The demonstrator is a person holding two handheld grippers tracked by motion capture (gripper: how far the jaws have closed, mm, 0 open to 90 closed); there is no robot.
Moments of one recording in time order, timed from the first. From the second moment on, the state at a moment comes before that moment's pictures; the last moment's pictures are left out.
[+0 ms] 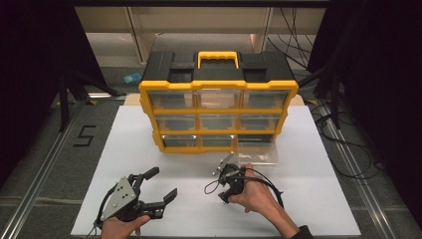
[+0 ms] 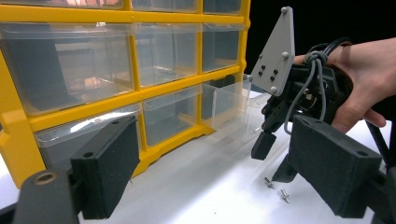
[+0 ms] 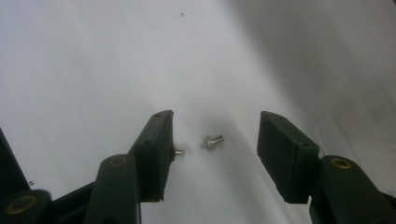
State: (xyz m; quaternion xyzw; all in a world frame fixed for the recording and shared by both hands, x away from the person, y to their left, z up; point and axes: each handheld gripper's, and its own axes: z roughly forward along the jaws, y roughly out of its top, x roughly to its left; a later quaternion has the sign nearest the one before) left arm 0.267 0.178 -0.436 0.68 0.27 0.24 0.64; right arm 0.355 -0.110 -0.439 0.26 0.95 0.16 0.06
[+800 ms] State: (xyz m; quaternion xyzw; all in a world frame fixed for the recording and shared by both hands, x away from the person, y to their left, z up) left arm 0.267 0.178 -0.436 0.68 0.27 0.24 0.64; right arm 0.359 -0.105 -0.460 0.28 0.95 0.13 0.05
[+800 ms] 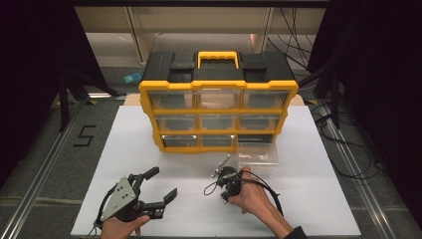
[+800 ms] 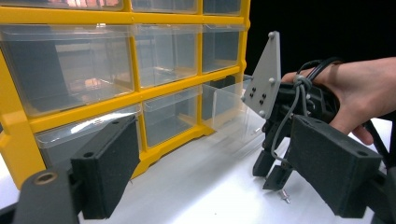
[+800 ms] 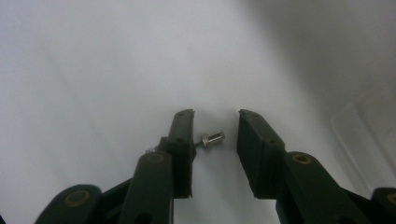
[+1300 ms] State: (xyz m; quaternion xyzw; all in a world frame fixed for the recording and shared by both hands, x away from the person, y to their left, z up) left arm 0.267 0.178 -0.436 0.68 0.27 0.24 0.64; right arm 0.360 -0.104 -0.459 0.25 0.96 0.12 0.05
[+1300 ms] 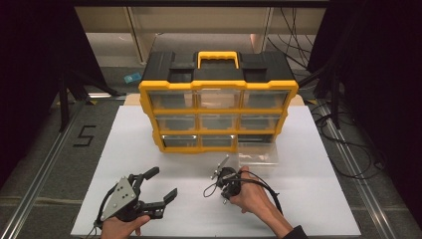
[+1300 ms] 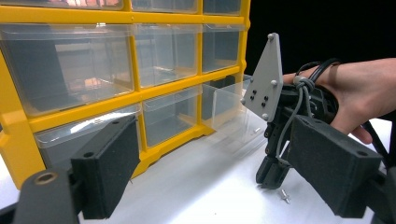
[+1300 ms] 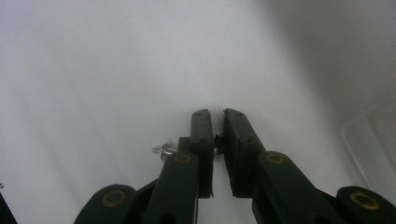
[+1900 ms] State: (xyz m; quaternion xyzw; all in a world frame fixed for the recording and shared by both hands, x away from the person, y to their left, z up) left arm 0.267 0.179 -0.435 0.67 0.27 0.24 0.64; right arm 0.354 -0.116 -0.411 0.23 0.95 0.18 0.08
